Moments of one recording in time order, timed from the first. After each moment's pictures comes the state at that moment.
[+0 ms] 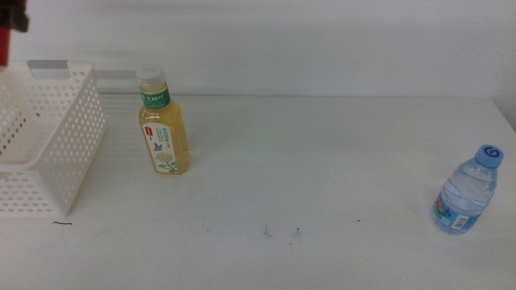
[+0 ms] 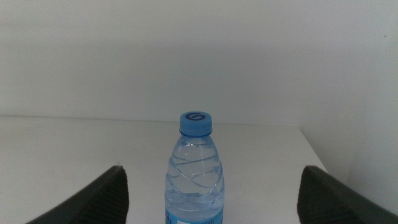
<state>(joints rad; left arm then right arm) 0.22 1.72 -1.77 -0.18 0.99 0.35 0.02 0.00 0.00 -0.09 0.11 0.06</state>
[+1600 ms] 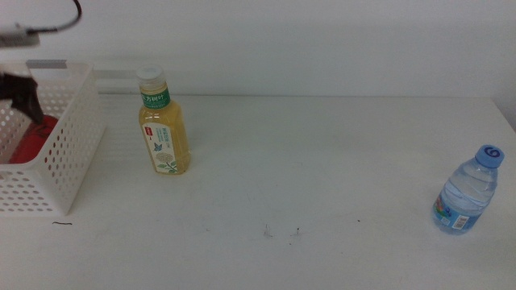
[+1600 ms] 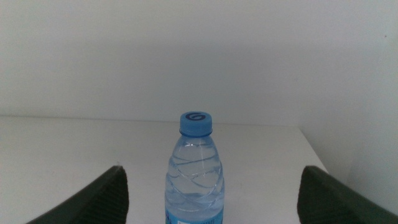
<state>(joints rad) 0.33 2.08 -1.87 -0.18 1.21 0.33 0.02 0.00 0.00 -0.09 0.11 0.06</state>
